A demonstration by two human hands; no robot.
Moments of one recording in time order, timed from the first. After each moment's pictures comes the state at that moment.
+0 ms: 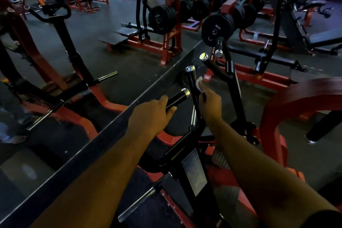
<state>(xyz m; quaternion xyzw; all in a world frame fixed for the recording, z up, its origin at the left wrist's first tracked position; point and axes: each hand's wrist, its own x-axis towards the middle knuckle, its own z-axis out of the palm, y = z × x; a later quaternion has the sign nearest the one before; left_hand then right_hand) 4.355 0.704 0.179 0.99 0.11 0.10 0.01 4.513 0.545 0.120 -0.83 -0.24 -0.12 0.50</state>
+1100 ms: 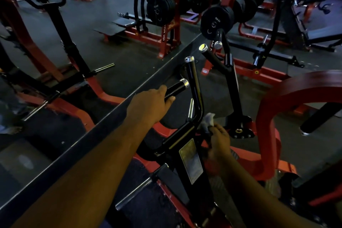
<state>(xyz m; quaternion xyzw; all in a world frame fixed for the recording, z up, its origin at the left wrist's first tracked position) 4.355 0.701 0.181 0.99 0.12 0.11 0.01 4.423 0.485 0.033 -0.55 0.11 0.16 0.81</state>
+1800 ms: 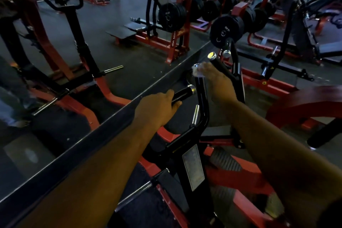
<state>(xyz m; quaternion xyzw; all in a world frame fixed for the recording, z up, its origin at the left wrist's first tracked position) 4.354 0.701 0.178 0.98 0.13 0.13 0.02 4.547 0.536 0.170 -0.84 -0.44 -0.17 0.26</state>
